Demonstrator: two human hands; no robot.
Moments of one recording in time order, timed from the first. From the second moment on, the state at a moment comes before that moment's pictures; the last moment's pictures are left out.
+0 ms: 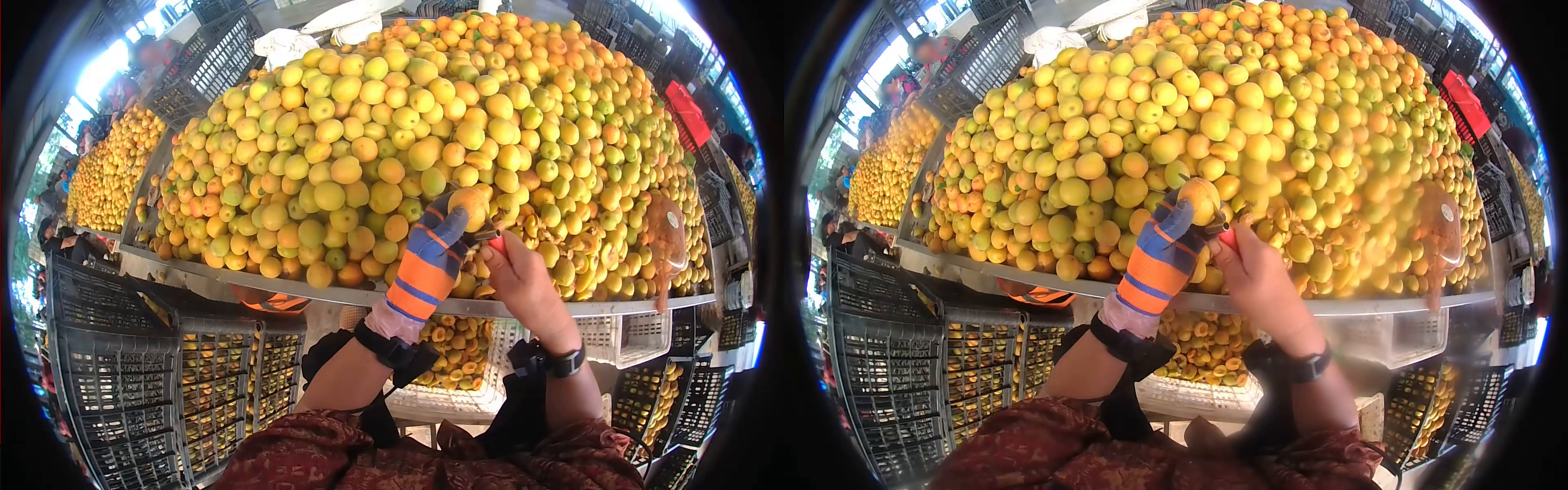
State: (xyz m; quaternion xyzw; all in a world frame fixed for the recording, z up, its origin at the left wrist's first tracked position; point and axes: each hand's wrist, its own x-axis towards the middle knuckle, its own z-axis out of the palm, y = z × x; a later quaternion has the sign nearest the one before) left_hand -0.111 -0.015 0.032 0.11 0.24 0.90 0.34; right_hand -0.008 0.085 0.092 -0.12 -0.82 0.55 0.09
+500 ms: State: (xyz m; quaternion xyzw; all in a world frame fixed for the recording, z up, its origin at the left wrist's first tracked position) left_hand -0.120 -0.014 0.011 0.12 0.27 0.89 0.34; right_hand -0.023 0.066 0.042 -0.13 -0.77 0.60 0.18
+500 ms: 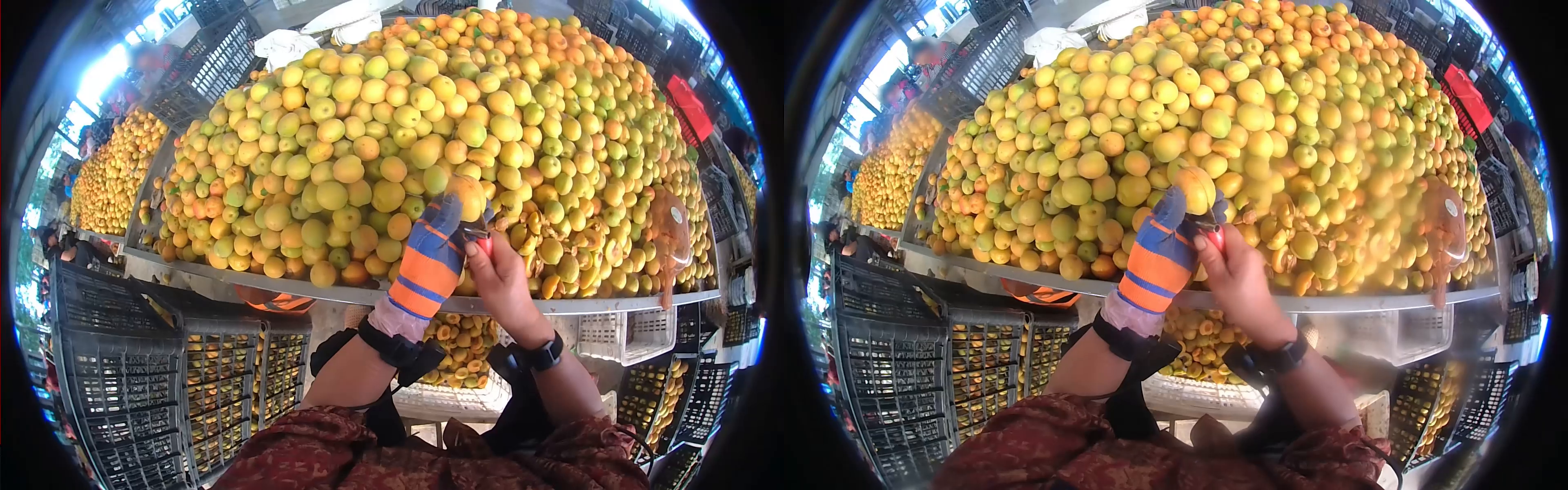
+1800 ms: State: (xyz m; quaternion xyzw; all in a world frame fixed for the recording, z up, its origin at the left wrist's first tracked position) left_hand -0.106 0.023 0.036 0.31 0.62 0.70 -0.14; right_hand -0.046 0.073 0.043 -0.18 -0.56 0.76 0.27
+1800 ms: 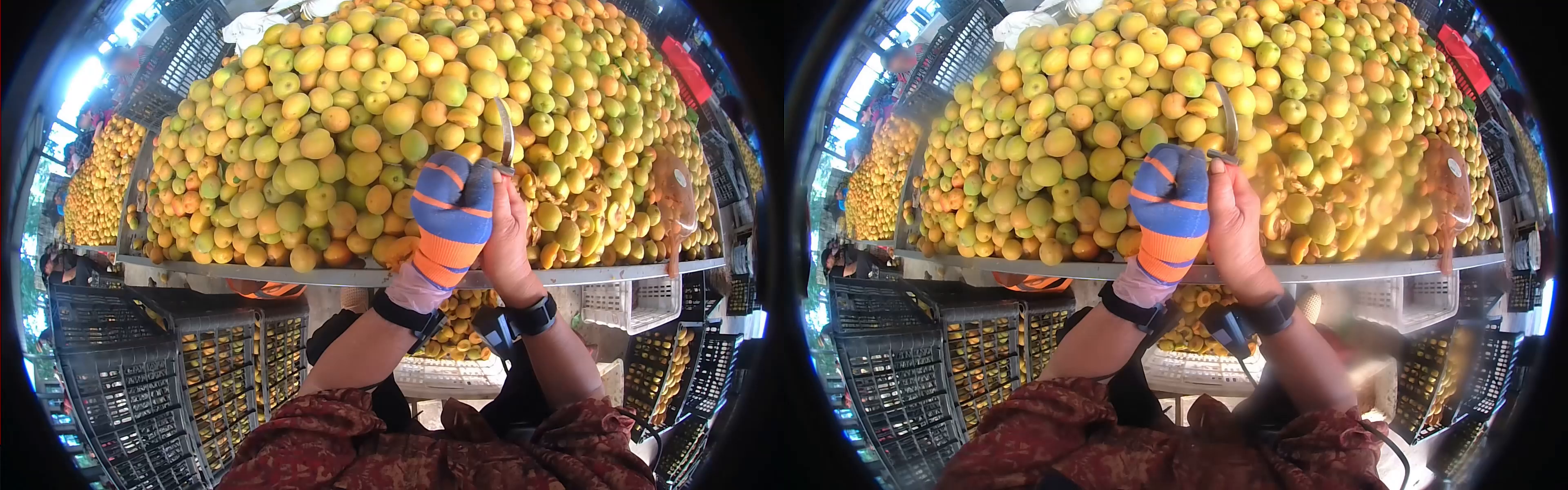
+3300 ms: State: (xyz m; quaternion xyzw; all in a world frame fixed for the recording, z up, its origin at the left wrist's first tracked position) left_hand -0.094 0.032 0.023 0.29 0.74 0.61 0.07; right_hand -0.024 0.184 0.050 -0.33 -0.83 0.26 0.36
